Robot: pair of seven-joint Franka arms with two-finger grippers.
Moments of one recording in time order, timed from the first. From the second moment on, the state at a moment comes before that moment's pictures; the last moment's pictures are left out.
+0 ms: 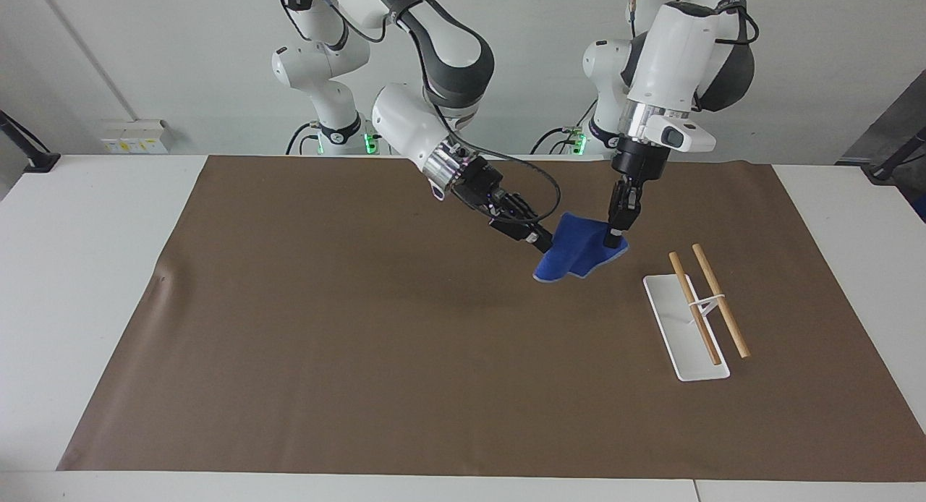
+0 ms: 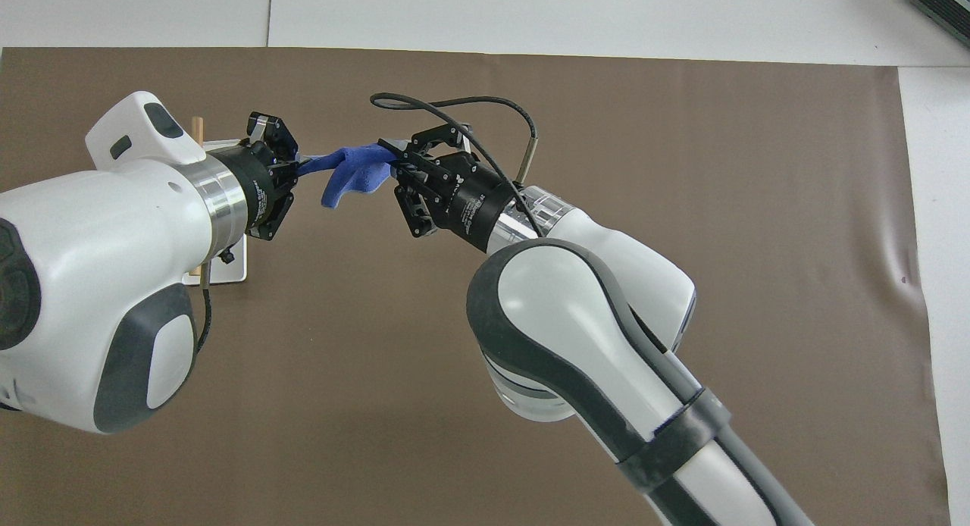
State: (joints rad) left arm -0.17 -0.07 -0.20 -1.96 -0.04 2.43 -1.55; right arm 0.53 0.29 0.13 -1.68 1.68 2.93 0.60
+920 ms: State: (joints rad) left arm -0.16 -0.07 -0.08 -1.96 -0.04 2.46 -1.25; right arm 0.27 0.31 0.12 -1.80 0.75 2.75 0.18
